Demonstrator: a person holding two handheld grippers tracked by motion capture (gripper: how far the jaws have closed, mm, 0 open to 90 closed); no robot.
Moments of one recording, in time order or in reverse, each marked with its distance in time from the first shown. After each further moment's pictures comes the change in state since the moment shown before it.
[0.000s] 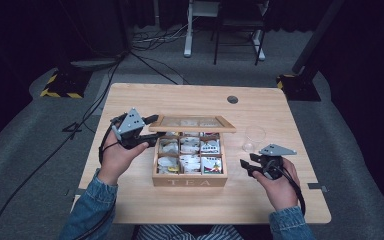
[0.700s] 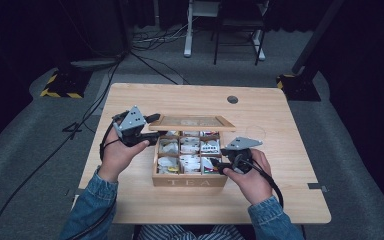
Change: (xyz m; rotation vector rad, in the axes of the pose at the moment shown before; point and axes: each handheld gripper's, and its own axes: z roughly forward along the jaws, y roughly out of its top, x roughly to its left) left arm 0.002 0.003 0.003 0.009 -0.024 0.011; right arm 0.069 0.050 0.027 0.023 0.124 -0.139
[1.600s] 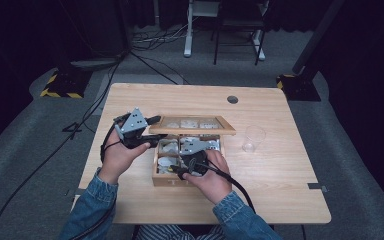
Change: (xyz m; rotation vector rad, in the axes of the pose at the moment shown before) left arm -0.003 -0.002 0.002 0.016 -0.002 0.013; right arm 0.073 0.033 0.069 0.023 0.162 -0.142
